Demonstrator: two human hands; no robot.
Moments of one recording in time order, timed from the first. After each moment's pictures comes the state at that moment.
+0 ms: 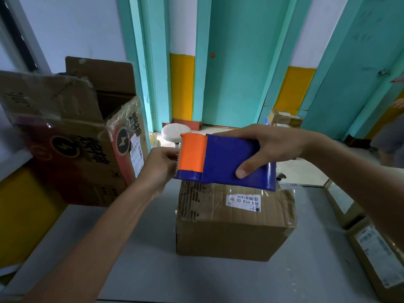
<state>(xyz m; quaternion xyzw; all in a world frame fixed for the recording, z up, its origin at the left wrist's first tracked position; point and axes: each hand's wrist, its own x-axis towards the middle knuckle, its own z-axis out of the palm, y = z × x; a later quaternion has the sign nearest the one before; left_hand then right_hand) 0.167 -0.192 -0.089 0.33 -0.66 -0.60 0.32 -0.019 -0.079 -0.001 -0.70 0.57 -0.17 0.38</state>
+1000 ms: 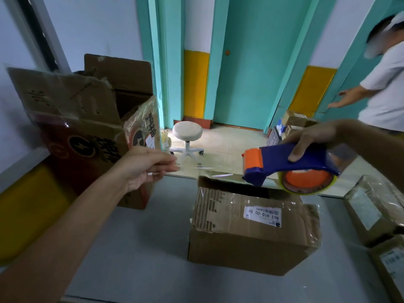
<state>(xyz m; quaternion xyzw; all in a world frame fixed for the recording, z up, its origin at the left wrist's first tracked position) 0.212 -0.240 -0.072 0.42 -0.55 -0.68 0.24 -0.104 -0.111 0.008 -0.47 0.75 -0.03 0.46</state>
